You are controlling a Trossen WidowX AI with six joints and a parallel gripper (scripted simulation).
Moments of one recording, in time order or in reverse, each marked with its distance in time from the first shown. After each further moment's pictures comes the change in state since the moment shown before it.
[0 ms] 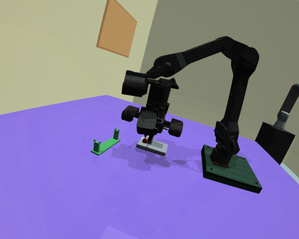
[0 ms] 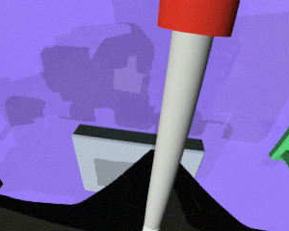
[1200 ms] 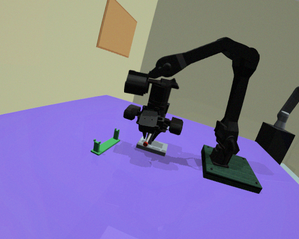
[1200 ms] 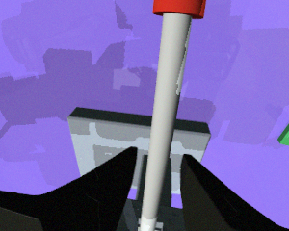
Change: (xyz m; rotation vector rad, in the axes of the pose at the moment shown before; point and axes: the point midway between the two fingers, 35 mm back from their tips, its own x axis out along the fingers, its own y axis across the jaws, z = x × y) arm 0.005 0.000 -0.018 0.000 -0.001 -0.002
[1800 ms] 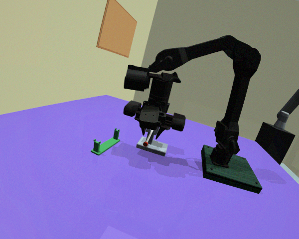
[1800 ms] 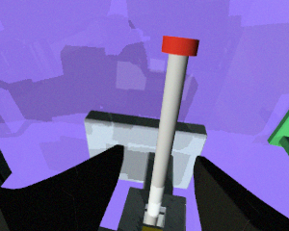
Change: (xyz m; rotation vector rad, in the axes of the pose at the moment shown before) arm -0.020 0.003 0.010 -0.005 0.005 0.015
